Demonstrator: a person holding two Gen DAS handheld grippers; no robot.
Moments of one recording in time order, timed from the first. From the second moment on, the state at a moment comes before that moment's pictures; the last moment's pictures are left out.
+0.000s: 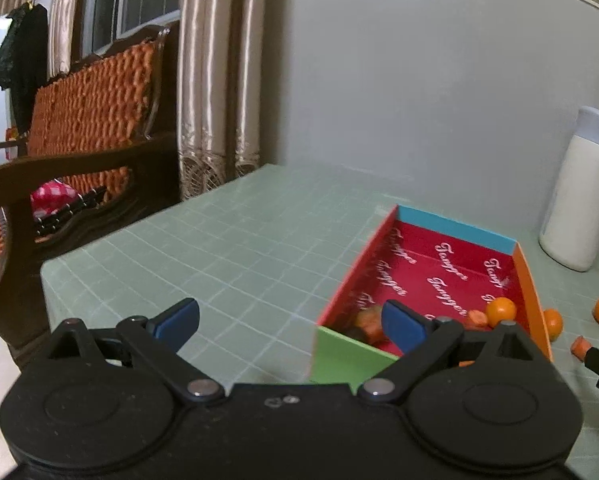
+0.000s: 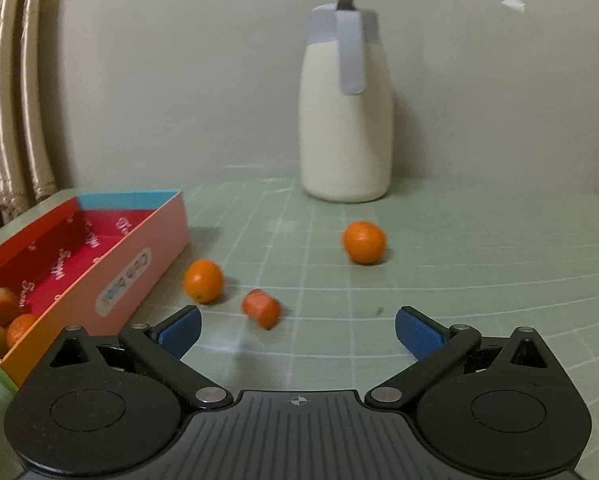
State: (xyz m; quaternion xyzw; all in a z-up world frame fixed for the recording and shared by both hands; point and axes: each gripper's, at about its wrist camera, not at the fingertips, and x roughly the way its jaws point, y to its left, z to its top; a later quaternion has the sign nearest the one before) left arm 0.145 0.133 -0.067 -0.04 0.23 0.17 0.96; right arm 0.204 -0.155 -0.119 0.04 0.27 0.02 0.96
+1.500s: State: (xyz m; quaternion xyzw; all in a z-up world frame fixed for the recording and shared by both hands) left arm 0.138 0.180 -0.078 -0.11 0.26 0.23 0.93; right arm 0.194 -0.108 -0.091 0.01 0.18 0.17 0.97
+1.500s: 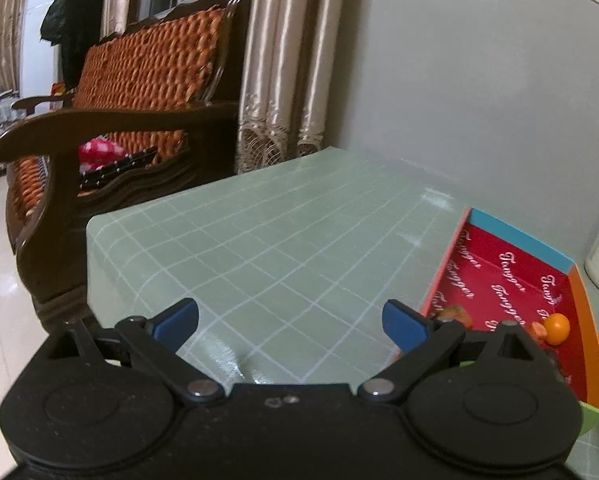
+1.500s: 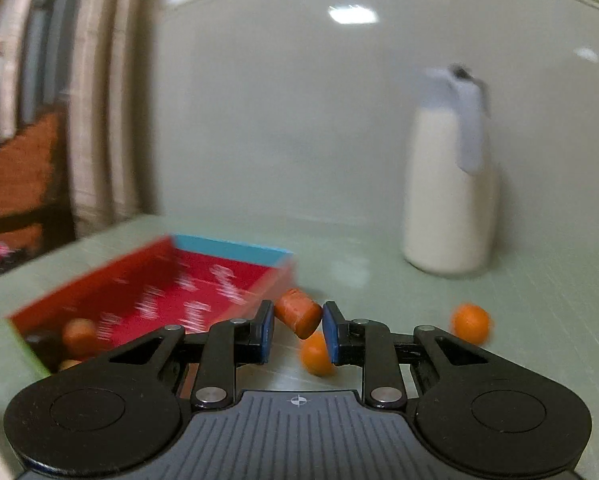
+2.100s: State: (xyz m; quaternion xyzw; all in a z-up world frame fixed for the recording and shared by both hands) left arm 0.140 0.183 -0.083 -0.11 0.27 0.24 0.93; right arm 0.174 -0.045 -0.096 -0.02 0.16 0.26 0.95
